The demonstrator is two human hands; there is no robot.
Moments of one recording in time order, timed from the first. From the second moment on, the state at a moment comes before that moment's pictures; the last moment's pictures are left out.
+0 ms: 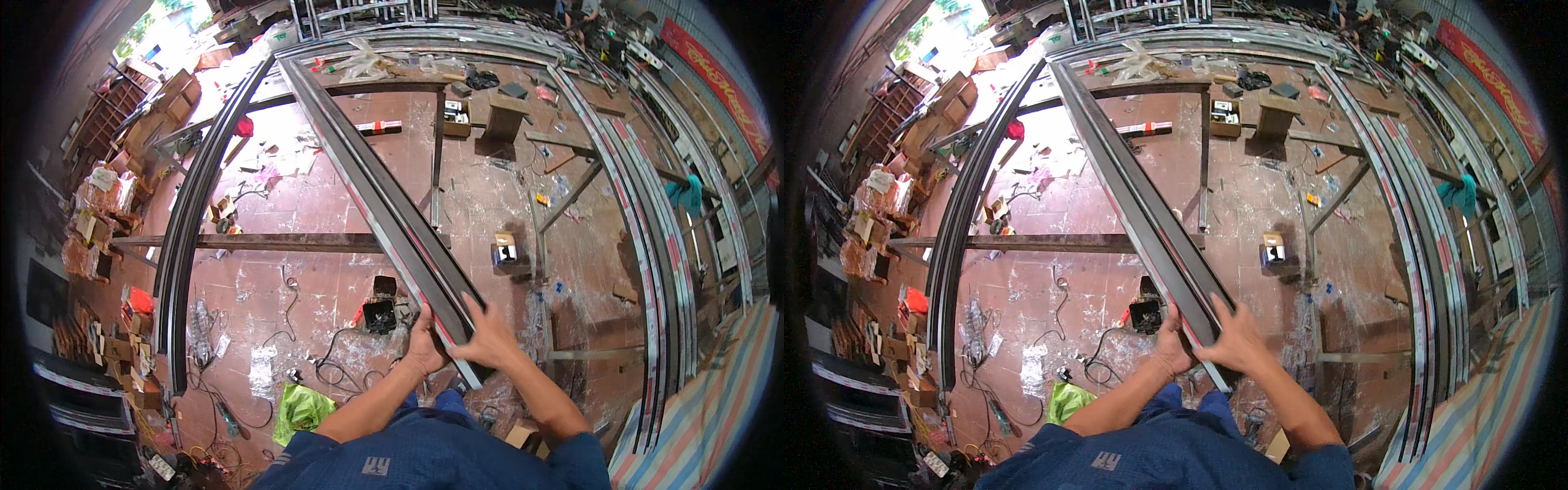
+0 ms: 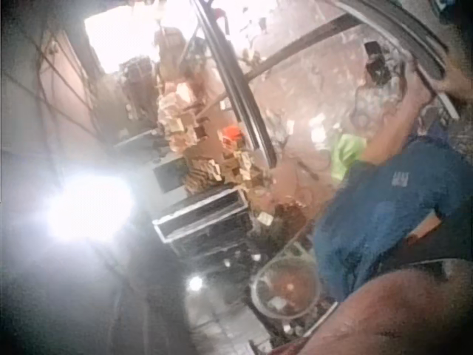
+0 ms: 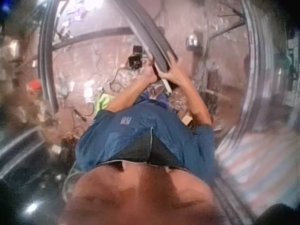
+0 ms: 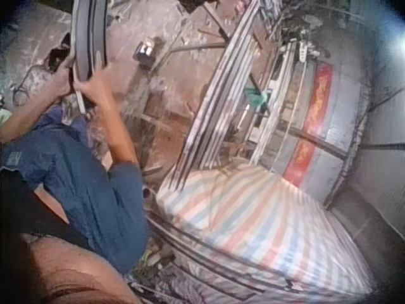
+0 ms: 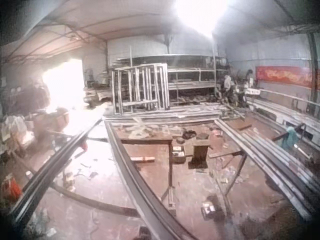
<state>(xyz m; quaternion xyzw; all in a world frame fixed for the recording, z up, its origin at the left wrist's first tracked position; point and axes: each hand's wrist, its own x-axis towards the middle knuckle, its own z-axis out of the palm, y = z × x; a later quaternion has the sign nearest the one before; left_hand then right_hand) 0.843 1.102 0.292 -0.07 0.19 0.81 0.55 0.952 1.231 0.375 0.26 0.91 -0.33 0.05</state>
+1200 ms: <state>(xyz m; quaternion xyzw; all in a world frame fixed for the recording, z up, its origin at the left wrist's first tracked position) 1.152 1.406 0.277 -0.04 0.15 0.59 0.79 1.567 1.147 0.424 0.64 0.76 -0.11 -0.04</state>
